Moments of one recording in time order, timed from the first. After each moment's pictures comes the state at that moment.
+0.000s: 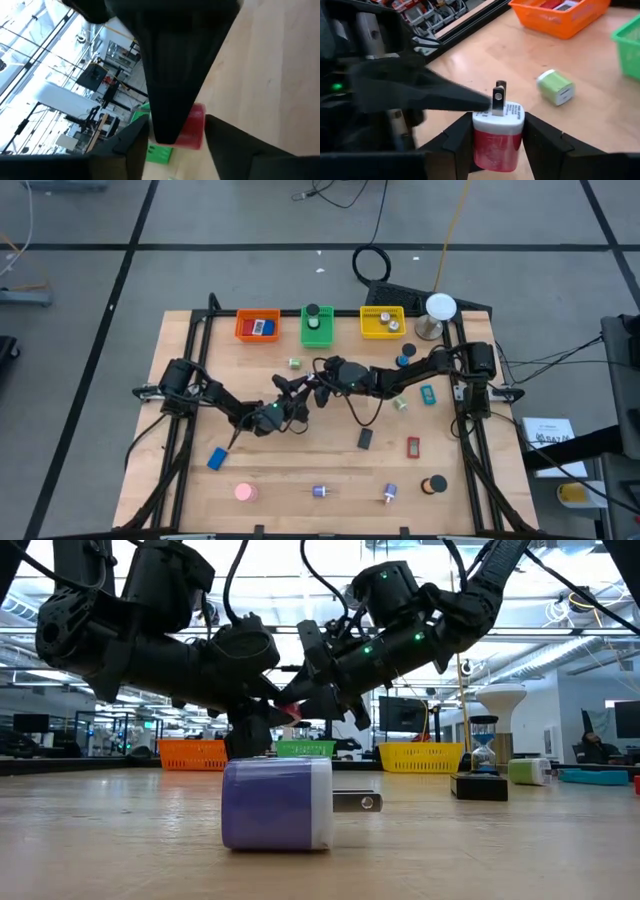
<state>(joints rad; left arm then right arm) -0.24 1.97 0.61 1.18 -1.03 0.81 -0.09 1.91 0.94 0.64 0.18 0.54</state>
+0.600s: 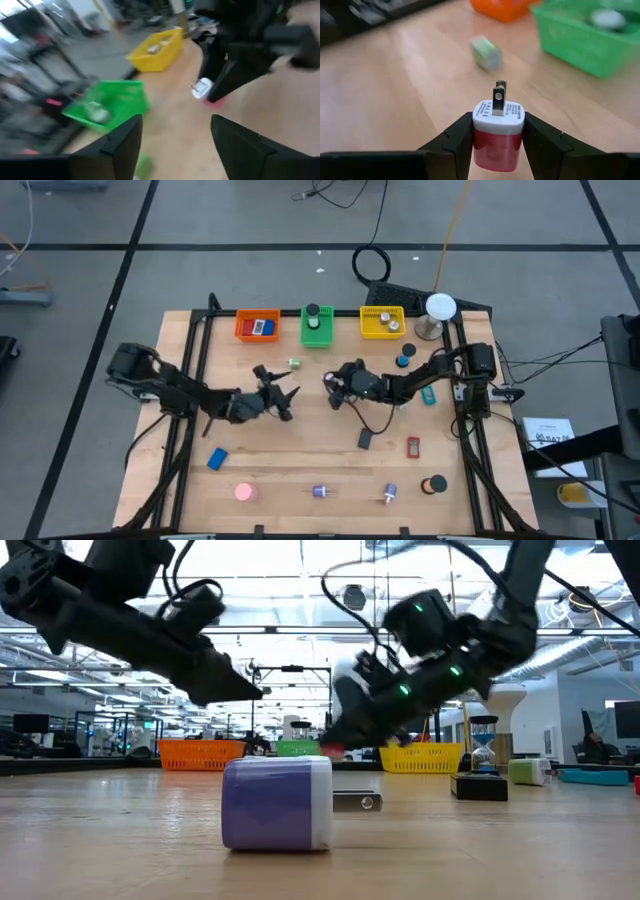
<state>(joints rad) -0.19 1.53 0.40 0.82 -0.77 0.15 -0.06 1.91 0.71 0.78 0.37 0.39</state>
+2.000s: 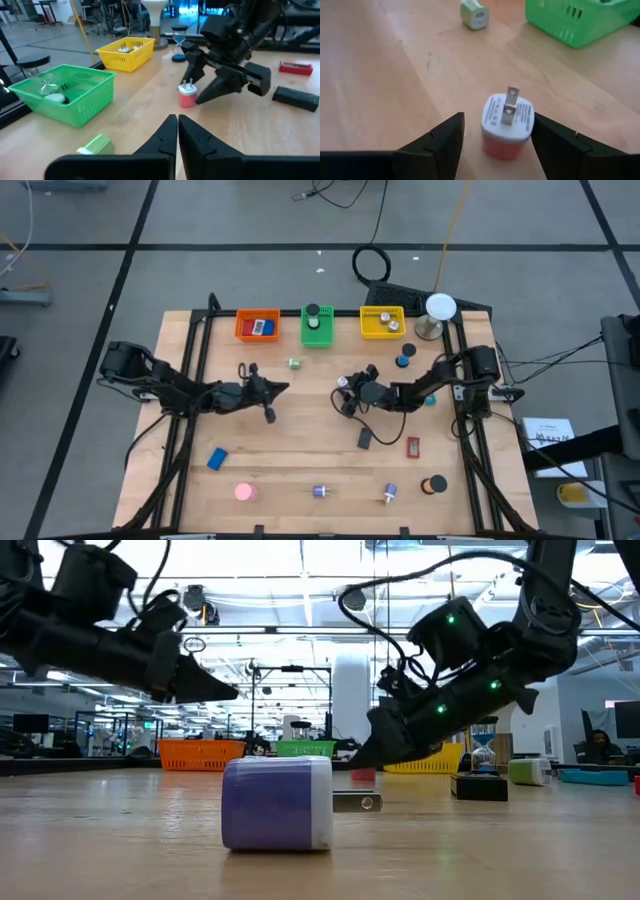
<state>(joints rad) -0.10 1.48 0.16 1.13 -0.47 -0.06 0.00 1.89 0.59 0.78 0.47 0.30</state>
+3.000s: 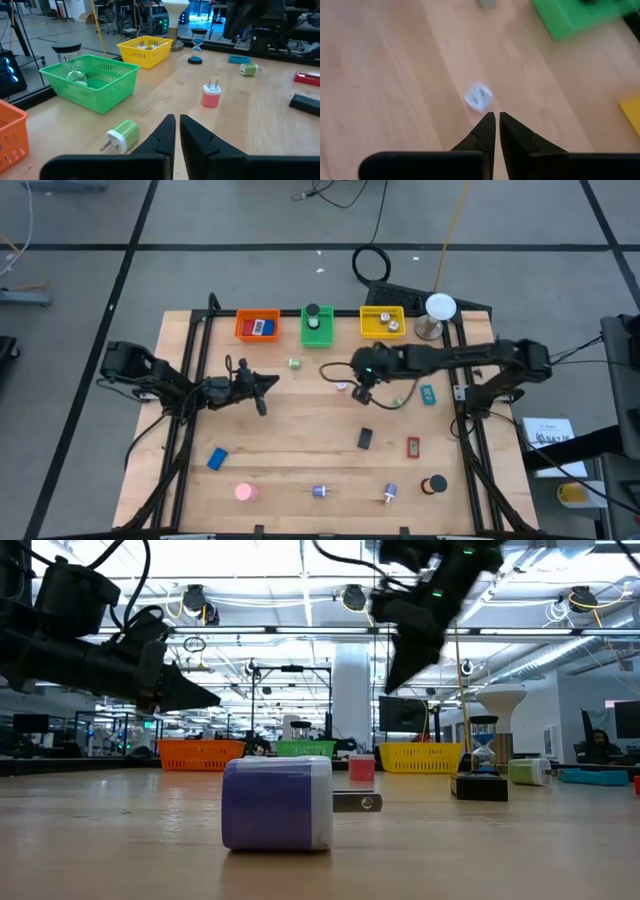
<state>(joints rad) -0.01 1.48 0.04 1.29 -0.43 -0.11 -0.12 1.52 1.10 -0.56 0.16 0.24</state>
